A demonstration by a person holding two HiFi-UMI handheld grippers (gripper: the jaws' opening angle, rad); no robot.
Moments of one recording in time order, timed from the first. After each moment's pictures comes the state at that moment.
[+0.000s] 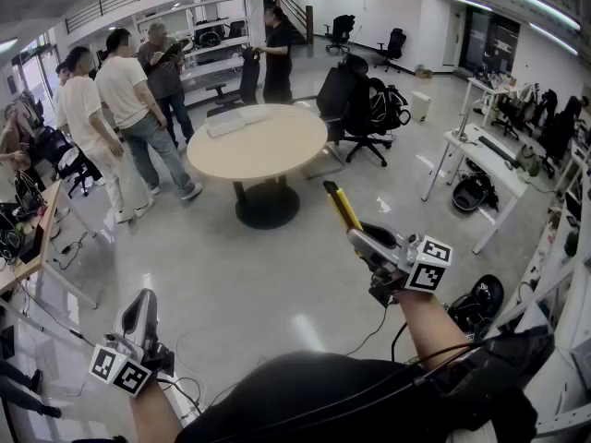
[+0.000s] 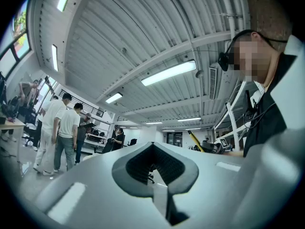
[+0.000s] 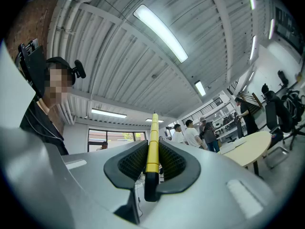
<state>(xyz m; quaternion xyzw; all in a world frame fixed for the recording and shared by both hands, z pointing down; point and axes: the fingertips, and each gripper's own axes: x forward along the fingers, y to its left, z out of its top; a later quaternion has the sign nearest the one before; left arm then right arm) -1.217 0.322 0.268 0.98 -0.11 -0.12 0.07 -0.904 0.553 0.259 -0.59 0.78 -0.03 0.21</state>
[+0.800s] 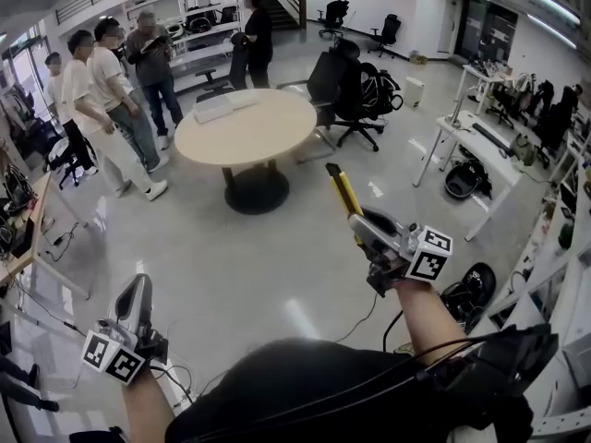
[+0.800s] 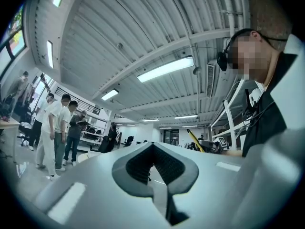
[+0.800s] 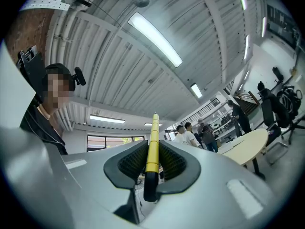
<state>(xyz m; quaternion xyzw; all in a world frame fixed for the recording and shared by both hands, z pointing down) -1.183 0.340 0.262 0.99 -0.09 -0.11 0.06 -0.878 0.580 0.257 -0.59 0.77 -0.04 0.24</state>
